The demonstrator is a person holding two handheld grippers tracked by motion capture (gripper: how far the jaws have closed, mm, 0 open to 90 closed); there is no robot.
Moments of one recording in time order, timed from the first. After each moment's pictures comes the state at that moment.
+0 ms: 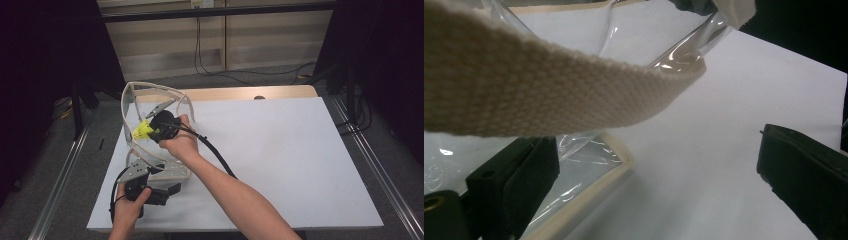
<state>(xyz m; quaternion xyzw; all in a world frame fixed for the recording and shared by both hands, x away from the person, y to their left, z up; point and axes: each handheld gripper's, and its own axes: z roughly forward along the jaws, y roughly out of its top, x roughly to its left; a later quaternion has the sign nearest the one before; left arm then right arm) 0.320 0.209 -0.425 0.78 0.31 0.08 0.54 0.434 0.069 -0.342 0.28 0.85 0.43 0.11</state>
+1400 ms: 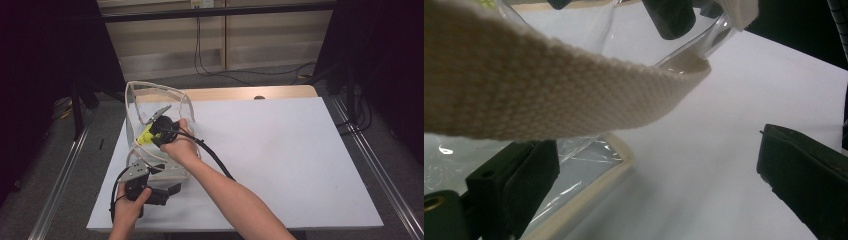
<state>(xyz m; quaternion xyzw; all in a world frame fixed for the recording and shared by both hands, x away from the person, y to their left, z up) 0.321 0.209 -0.426 0.79 0.31 0.08 0.53 0.441 0.076 -0.366 0.27 0.87 0.38 0.12</state>
